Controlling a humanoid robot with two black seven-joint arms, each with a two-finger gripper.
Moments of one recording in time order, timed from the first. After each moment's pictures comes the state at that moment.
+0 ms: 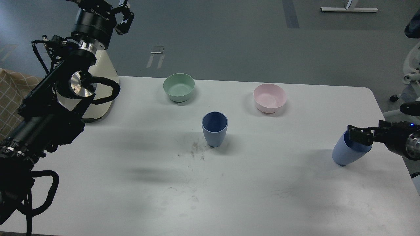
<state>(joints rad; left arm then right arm) -0.80 0.34 -1.04 -0.87 0.23 -0.25 -0.43 0.32 -0.89 0.96 1.47 -1.92 0.49 -0.07</state>
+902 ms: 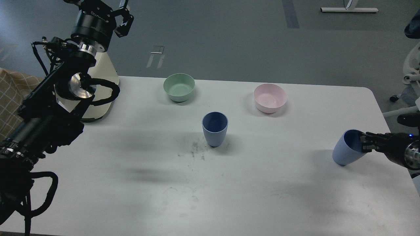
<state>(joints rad) -0.80 0.34 -1.04 -0.87 0.24 -0.25 -0.43 0.29 -0.86 0.98 1.46 -1.95 0.49 -0.08</state>
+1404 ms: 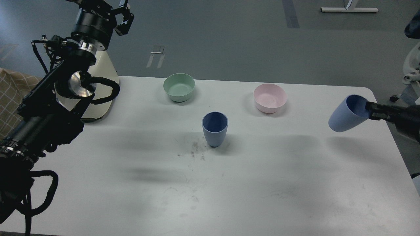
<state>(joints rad) -0.81 0.34 -1.04 -0.87 0.24 -0.25 -0.42 0.38 -0.86 1.17 1.52 -1.68 0.49 -0.09</state>
